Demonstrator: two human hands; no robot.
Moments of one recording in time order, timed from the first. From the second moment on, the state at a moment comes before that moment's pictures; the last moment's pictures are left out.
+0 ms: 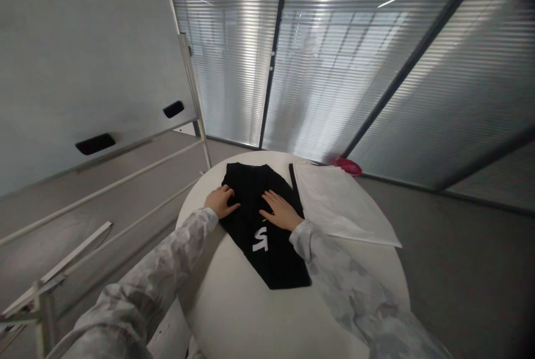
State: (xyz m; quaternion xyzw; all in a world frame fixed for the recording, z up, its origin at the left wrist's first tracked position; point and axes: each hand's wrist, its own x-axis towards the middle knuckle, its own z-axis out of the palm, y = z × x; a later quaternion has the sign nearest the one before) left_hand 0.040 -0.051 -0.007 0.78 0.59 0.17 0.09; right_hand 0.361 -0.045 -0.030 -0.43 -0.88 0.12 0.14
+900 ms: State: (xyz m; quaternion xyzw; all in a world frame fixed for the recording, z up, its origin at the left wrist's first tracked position) left_hand 0.023 -0.090 -0.022 0.81 0.54 0.22 0.11; right_hand 0.317 -0.126 -0.026 -0.41 -0.88 0.15 0.18
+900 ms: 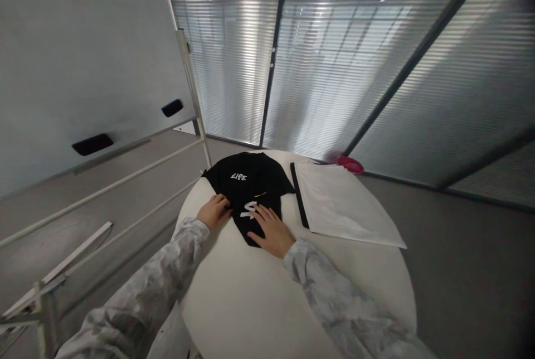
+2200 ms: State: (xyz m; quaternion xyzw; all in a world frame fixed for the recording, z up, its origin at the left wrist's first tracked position) left_hand 0.145 -0.121 0.000 0.71 0.37 0.38 0.46; right_hand 0.395 -0.131 0.035 -0.47 -0.71 0.32 0.42
